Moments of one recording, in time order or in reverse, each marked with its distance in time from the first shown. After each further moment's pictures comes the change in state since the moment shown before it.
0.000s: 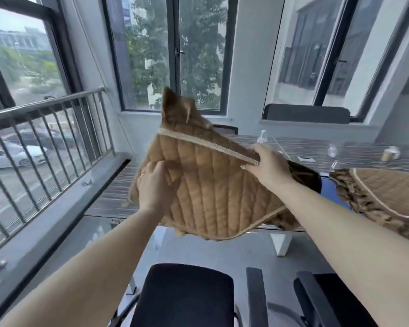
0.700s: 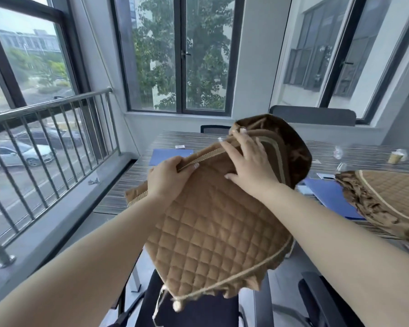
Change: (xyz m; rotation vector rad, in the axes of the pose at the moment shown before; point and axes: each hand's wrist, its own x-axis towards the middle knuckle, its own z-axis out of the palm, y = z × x) left_hand 0.003 0.024 -0.029 -0.074 -0.075 -0.037; right_hand -0.008 -0.043 0.028 -0.367 -0.002 -0.382
